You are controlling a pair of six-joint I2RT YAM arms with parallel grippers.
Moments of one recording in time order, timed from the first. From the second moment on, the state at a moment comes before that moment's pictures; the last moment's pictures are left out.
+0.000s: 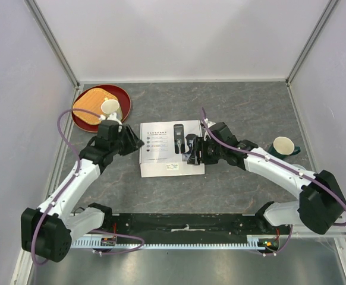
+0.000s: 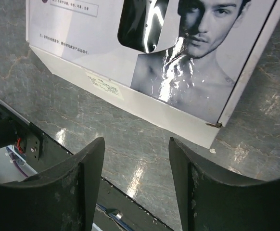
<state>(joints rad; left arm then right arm) -0.29 1.05 0.73 -0.45 0.09 -0.65 0.67 1.32 0.87 -0.36 -0.21 0.59</state>
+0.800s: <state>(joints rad) -0.30 2.04 1.48 -0.02 0.18 -0.61 0.81 1.50 0.79 -0.21 -0.18 0.59</state>
